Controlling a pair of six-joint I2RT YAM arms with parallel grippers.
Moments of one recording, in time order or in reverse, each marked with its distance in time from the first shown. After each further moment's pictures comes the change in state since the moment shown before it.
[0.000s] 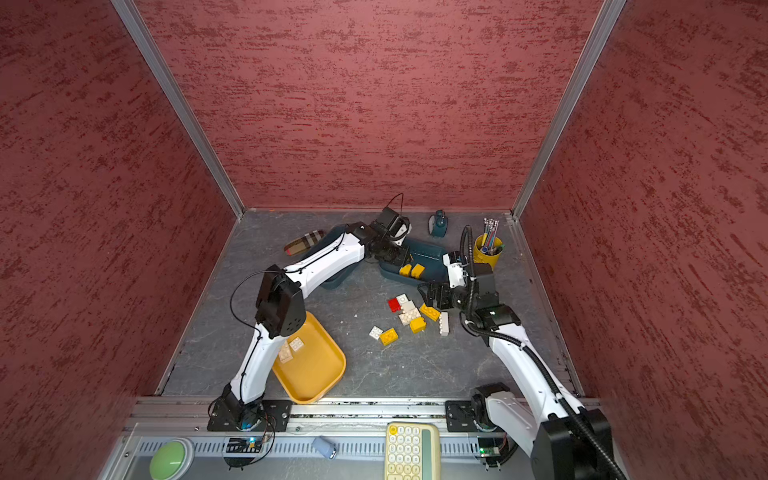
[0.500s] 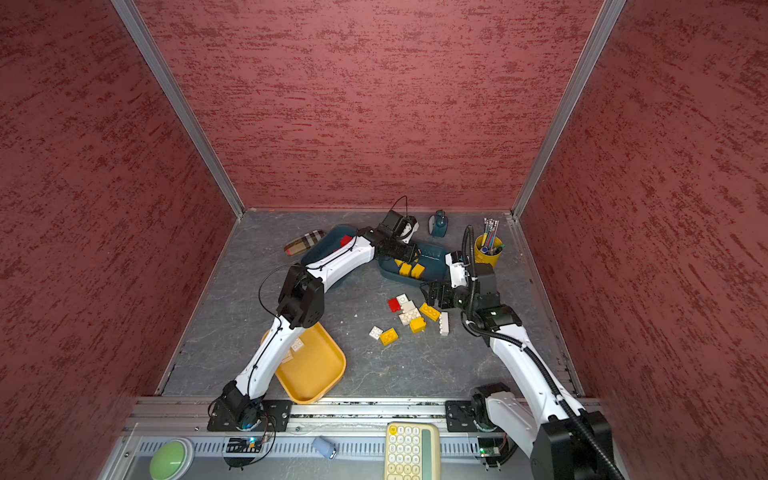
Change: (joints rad) left arm 0.031 0.222 0.163 0.161 0.058 0.037; right arm -0.009 -0.008 0.000 -0.007 0.024 -0.001
